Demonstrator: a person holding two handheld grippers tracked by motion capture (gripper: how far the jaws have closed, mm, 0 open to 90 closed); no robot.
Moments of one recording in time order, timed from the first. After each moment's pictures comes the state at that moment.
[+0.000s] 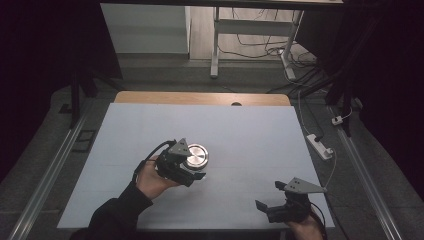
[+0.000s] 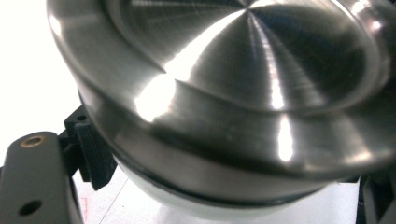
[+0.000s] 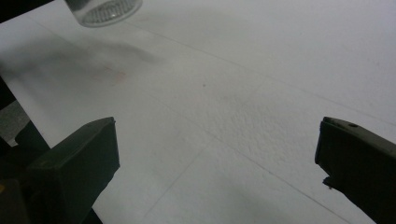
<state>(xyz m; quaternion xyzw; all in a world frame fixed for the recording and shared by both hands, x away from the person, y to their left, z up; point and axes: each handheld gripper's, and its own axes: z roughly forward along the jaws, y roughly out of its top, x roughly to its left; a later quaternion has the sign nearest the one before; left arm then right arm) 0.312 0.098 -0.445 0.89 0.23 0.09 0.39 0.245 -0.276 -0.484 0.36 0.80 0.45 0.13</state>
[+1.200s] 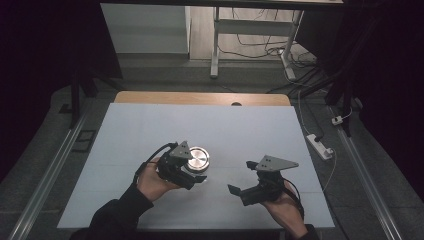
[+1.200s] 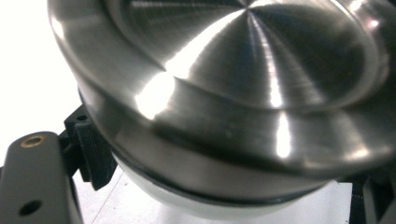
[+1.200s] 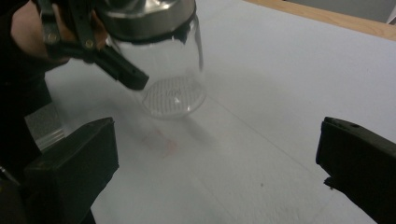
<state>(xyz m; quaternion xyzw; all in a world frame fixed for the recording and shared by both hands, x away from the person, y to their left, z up) 0.307 0.094 -0.447 0.89 0.22 0.08 0.39 0.277 -0.197 -0.436 0.28 0.82 0.49 0.11</state>
